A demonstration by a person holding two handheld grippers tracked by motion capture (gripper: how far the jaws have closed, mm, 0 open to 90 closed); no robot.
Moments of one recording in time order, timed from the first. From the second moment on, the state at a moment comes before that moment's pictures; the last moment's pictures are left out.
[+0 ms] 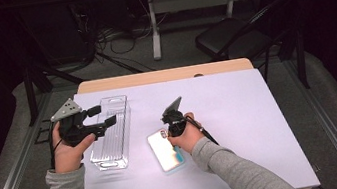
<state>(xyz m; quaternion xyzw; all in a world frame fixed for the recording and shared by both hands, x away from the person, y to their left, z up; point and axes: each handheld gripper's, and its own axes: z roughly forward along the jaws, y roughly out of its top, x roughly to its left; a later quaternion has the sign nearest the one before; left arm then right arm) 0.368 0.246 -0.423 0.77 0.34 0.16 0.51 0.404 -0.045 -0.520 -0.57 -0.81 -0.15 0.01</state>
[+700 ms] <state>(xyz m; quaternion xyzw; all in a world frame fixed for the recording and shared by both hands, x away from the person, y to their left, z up) 0.367 0.241 -0.423 0.77 0.34 0.16 0.51 0.405 -0.073 -0.496 -0.58 -0.79 -0.17 -0.01</state>
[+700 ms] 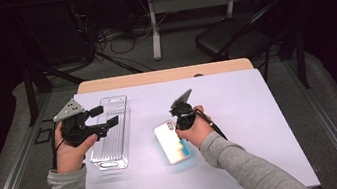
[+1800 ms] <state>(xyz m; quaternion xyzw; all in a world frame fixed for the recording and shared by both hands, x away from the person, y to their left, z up) 0.365 0.208 -0.433 0.79 0.34 0.14 0.50 0.408 -0.112 -0.473 -0.60 -0.78 -0.19 -0.05</state>
